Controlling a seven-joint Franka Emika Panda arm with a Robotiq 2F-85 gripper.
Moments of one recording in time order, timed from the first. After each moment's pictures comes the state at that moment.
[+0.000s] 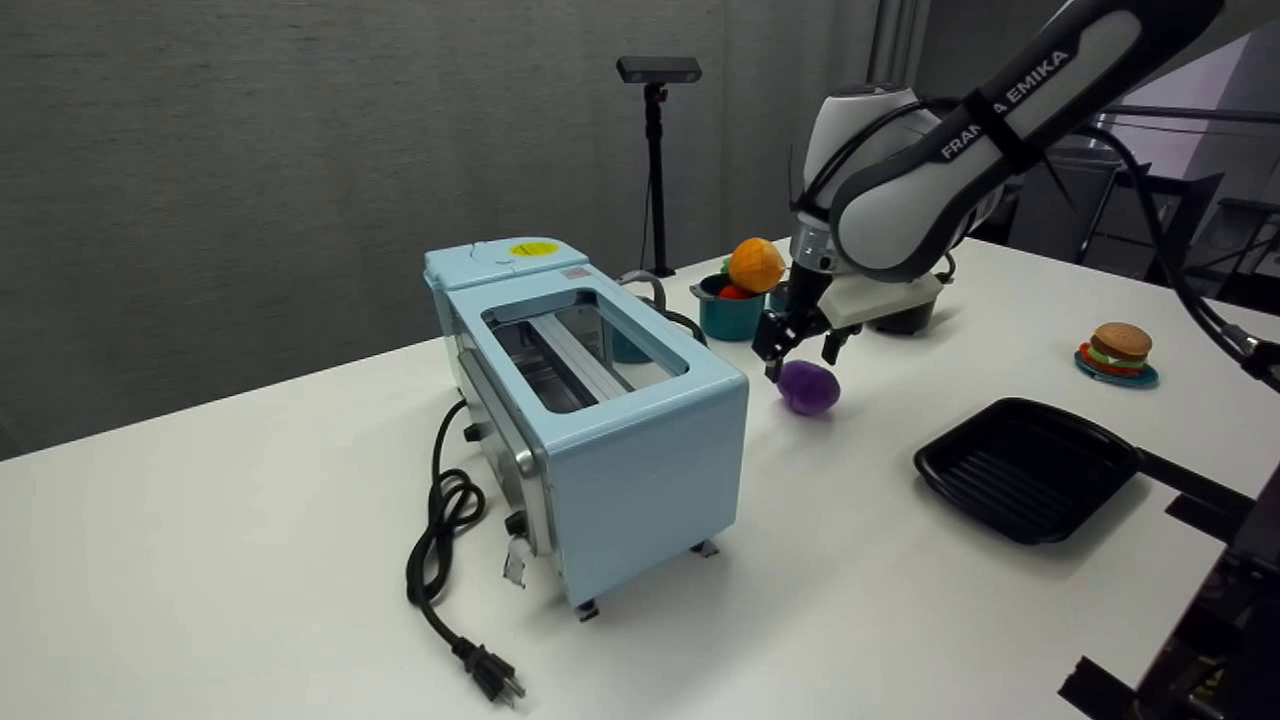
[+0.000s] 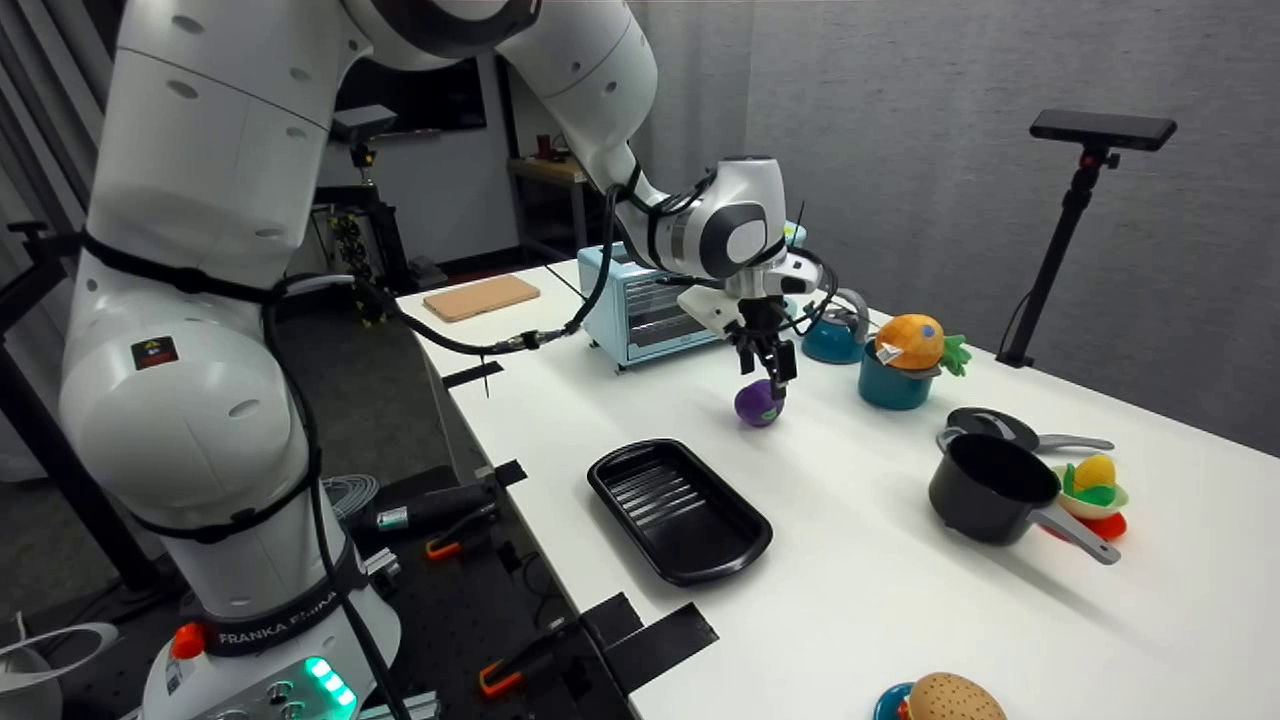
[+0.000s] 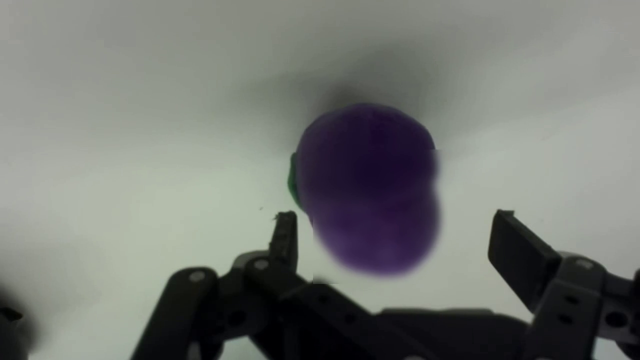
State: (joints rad) arm 0.17 0.50 -0.08 -1.95 -0.08 2.59 0.39
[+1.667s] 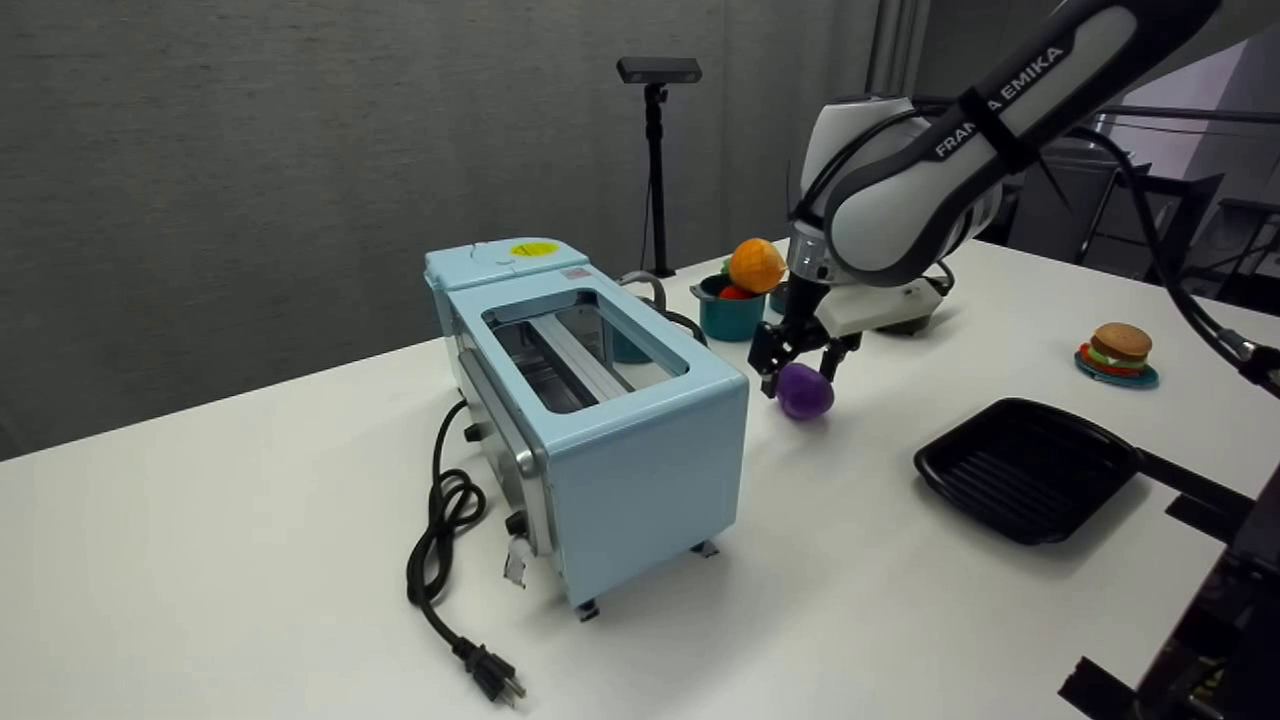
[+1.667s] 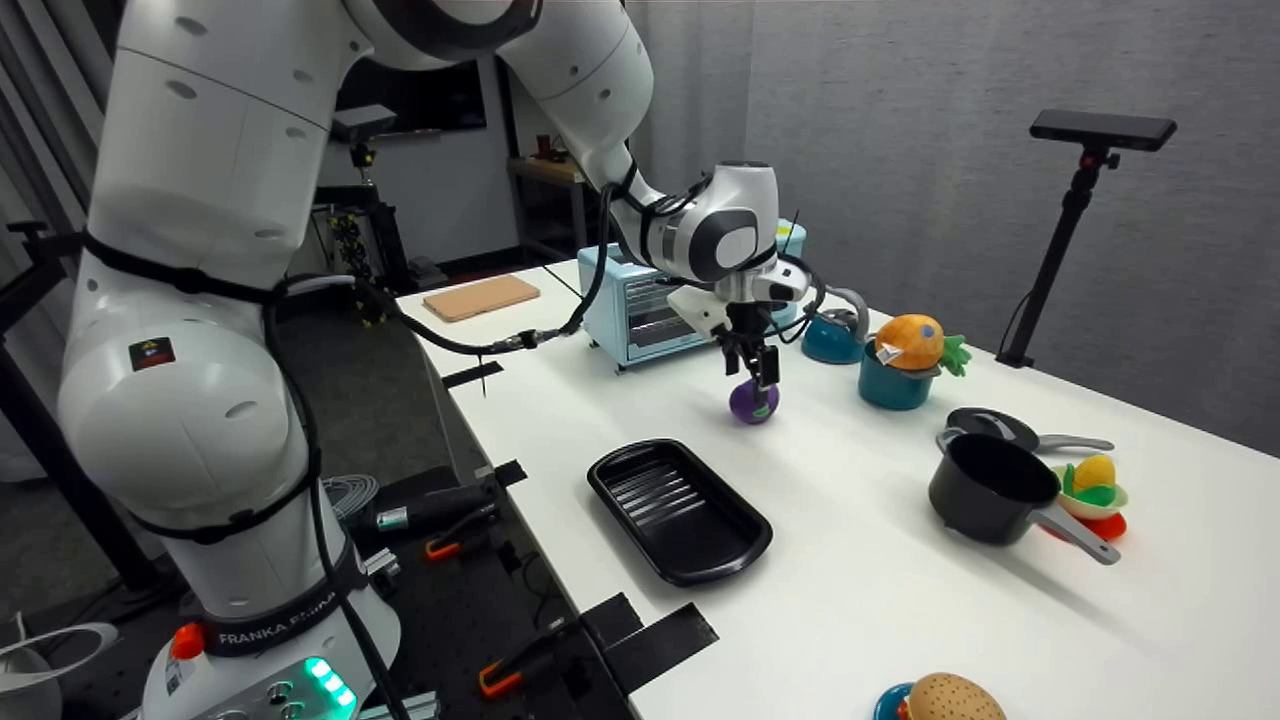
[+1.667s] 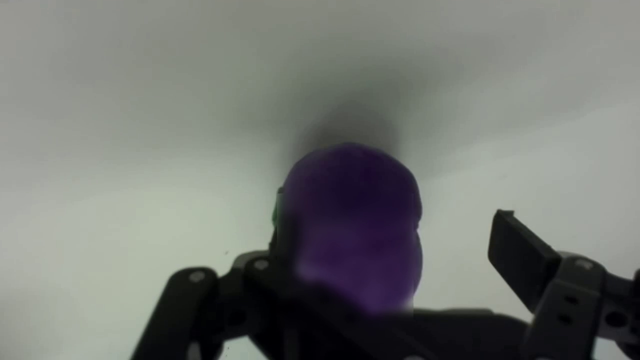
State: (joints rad) arm 0.15 0.50 -0.04 -1.97 -0.02 2.57 0.36
